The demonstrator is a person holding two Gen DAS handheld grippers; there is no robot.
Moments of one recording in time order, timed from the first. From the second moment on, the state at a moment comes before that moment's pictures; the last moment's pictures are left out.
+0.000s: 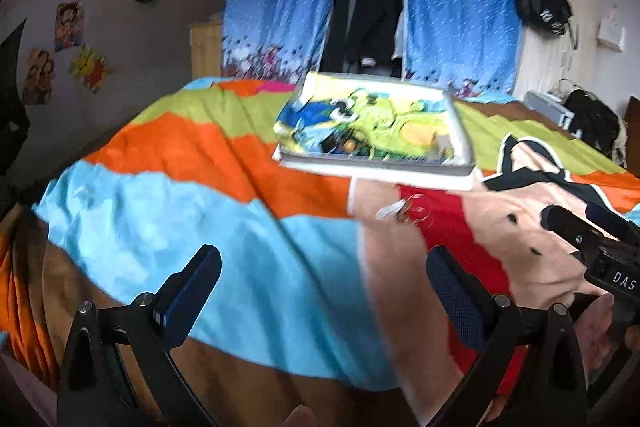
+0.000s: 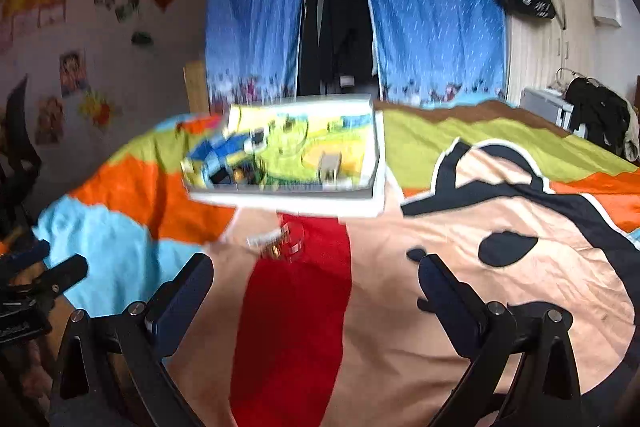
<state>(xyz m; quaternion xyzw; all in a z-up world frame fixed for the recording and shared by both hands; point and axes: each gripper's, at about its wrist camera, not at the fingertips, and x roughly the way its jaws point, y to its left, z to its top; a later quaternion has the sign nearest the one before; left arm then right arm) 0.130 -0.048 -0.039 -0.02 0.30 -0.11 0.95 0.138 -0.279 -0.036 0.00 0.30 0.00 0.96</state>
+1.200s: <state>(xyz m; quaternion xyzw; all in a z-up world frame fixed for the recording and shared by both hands) 0.260 -0.067 -0.081 0.04 0.39 -0.13 0.91 0.240 -0.336 -0.084 0.16 0.46 0.08 0.87</state>
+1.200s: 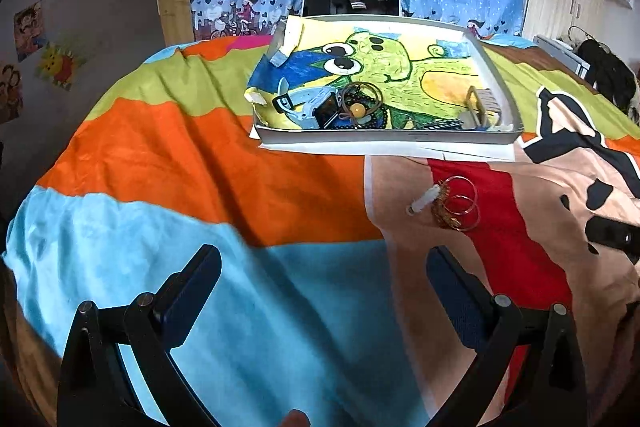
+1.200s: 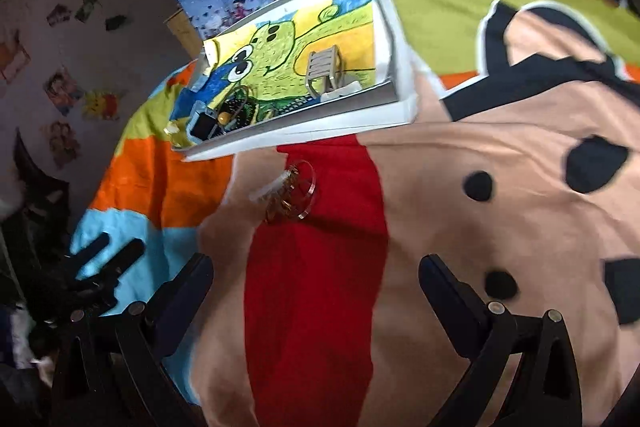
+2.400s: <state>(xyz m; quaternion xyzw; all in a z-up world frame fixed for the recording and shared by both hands) 0.352 -0.137 -0.147 0.09 0.44 -0.32 0.83 0.337 -0.317 -0.150 0.06 0.46 0.15 0.87</state>
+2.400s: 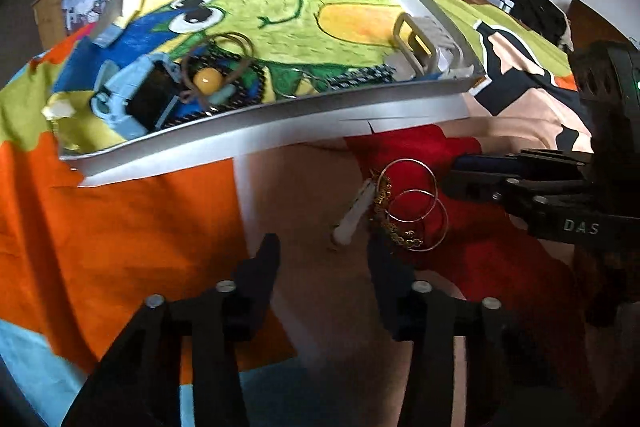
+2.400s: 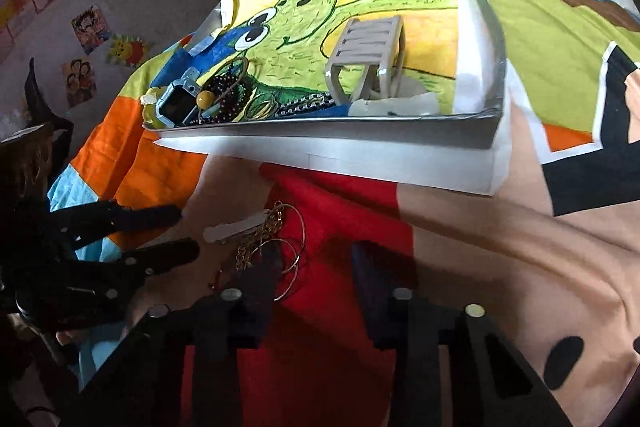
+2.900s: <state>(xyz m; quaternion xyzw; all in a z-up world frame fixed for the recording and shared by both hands) 0.357 -0.148 -0.159 0.09 0.45 -0.34 0.82 0.346 -0.308 -0.164 0.07 0.48 0.14 0.86</state>
